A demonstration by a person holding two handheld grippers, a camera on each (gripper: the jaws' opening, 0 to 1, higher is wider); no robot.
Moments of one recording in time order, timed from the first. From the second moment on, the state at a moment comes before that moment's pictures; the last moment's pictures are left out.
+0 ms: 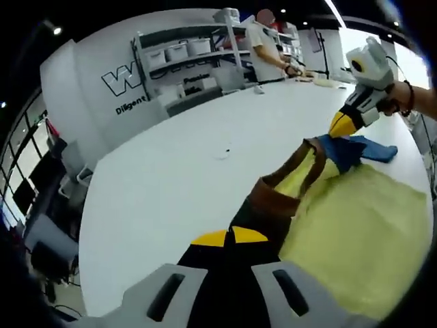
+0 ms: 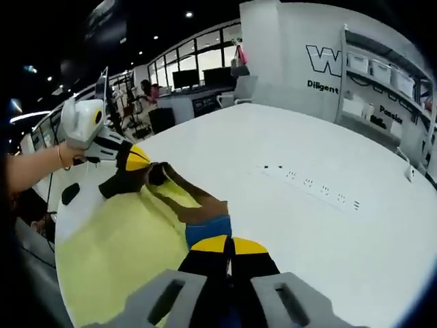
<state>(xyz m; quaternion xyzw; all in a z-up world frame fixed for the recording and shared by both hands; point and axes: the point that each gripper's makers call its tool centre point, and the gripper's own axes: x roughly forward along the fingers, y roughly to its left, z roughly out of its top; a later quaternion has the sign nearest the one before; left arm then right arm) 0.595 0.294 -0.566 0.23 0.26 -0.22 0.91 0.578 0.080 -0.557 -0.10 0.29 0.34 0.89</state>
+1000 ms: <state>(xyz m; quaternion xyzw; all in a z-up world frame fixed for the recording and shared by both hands) 0.635 0.281 -0.624 0.19 0.31 -0.21 0.91 0.652 0.071 -0.642 -0.17 0.33 0.30 0.88</state>
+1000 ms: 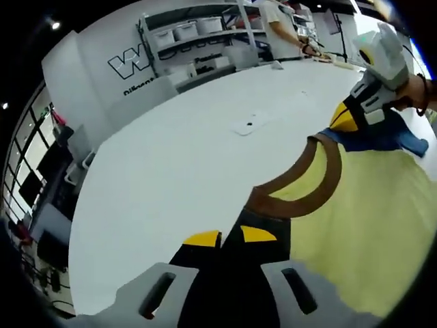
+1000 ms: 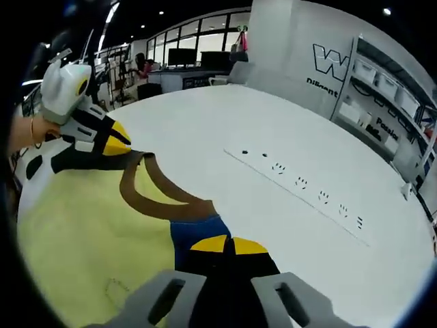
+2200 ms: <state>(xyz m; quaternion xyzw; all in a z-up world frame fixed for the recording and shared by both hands) 0.598 0.246 -0.565 0.09 0.25 -0.27 0.93 0.613 0.059 -0.561 0.01 0.29 0.31 0.91</state>
